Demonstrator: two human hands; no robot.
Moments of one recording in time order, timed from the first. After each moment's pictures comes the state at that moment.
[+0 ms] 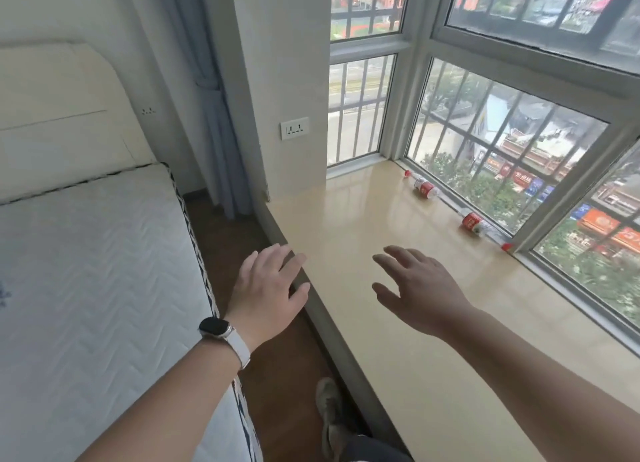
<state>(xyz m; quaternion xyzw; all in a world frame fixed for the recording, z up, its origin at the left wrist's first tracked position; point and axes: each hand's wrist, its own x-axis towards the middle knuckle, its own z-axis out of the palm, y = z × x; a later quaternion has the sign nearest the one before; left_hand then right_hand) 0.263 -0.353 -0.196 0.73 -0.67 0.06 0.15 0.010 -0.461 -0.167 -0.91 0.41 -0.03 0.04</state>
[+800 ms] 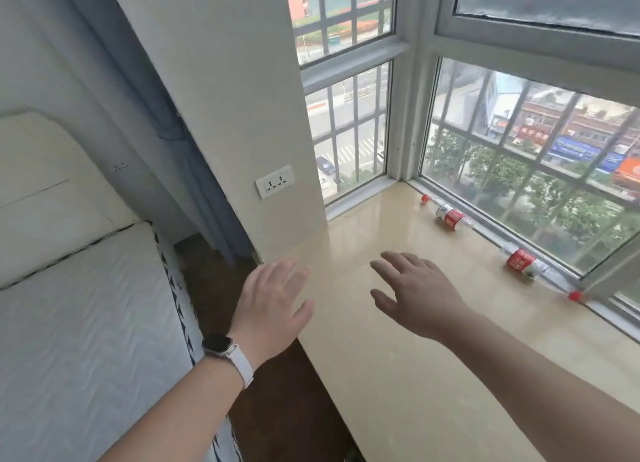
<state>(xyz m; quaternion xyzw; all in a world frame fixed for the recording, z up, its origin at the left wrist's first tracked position) 0.348 -0.646 -0.188 0.71 -0.70 0.06 0.06 0.100 -0.751 -0.194 -0.90 0.43 -0.04 0.08</state>
